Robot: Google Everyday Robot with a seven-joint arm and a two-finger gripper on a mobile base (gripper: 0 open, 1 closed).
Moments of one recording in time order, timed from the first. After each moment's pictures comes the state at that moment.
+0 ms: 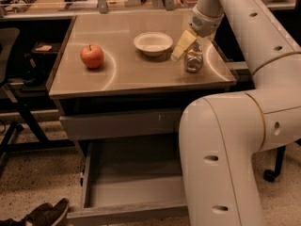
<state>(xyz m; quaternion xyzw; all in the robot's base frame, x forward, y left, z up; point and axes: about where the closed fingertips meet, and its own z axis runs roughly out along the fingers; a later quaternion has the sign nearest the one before) 0.746 -0.163 0.856 -0.35 0.93 0.04 0.12</state>
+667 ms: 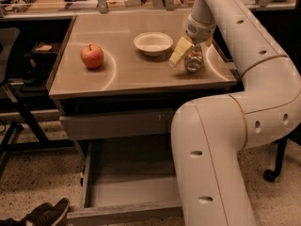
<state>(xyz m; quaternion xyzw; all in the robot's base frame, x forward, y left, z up) 0.758 -0.162 0.827 -0.34 0.94 0.03 0.10</state>
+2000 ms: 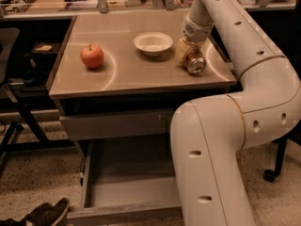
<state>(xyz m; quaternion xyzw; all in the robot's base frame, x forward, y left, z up) 0.776 -0.156 0.822 -0.34 0.93 0.03 0.13</state>
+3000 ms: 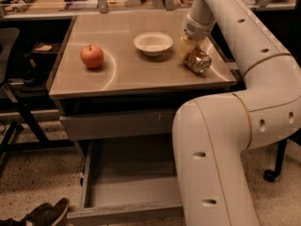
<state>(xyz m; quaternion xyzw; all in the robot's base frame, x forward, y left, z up) 0.778 -0.156 0.831 -0.36 0.92 0.03 0.14</state>
